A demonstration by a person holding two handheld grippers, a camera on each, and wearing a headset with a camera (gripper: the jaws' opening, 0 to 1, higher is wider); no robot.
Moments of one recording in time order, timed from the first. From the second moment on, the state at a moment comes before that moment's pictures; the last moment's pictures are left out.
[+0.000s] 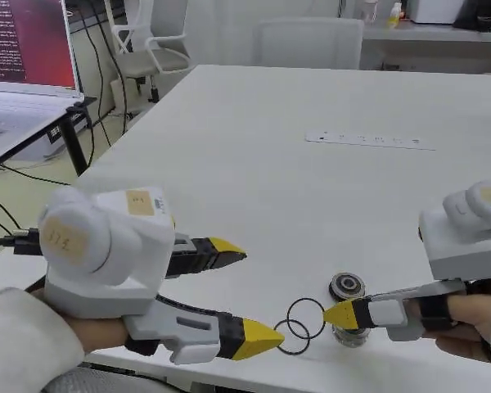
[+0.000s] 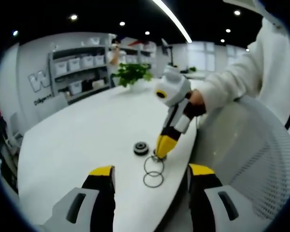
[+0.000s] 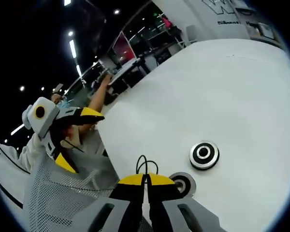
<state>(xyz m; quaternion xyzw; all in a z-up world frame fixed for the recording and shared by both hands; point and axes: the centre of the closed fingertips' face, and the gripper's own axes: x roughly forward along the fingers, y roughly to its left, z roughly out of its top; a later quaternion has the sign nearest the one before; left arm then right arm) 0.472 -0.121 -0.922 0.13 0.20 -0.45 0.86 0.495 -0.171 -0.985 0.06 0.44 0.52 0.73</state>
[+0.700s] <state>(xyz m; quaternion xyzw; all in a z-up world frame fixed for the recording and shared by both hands) 0.471 -0.118 -0.926 0.13 0.21 -0.45 0.86 0.500 -0.169 -1.003 -0.04 0.41 0.53 0.74</state>
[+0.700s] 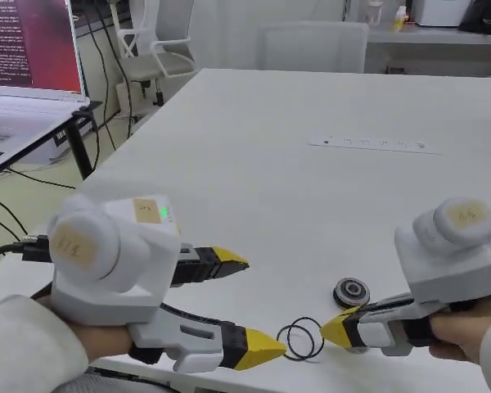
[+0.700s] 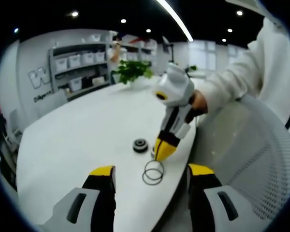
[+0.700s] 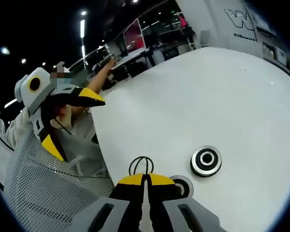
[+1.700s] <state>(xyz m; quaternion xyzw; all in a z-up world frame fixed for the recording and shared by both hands) 0.467 -0.122 -0.930 0.12 0.22 -0.46 0.85 0.518 -0.172 -0.983 -0.04 0.36 0.53 0.77</state>
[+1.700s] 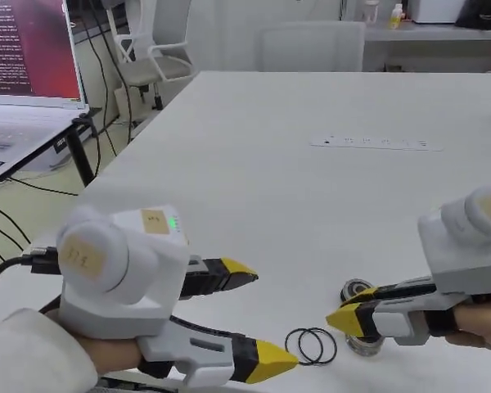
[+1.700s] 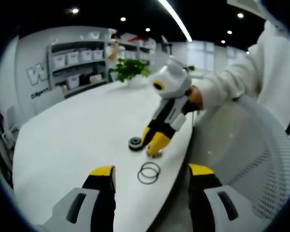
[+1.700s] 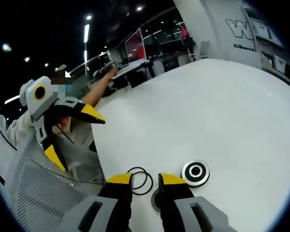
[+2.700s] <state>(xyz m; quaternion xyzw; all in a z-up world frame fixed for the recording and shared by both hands) 0.512 -0.123 -0.884 0.19 0.17 -0.46 0.85 0.565 -0.195 -0.925 0.00 0.26 0.48 0.83</state>
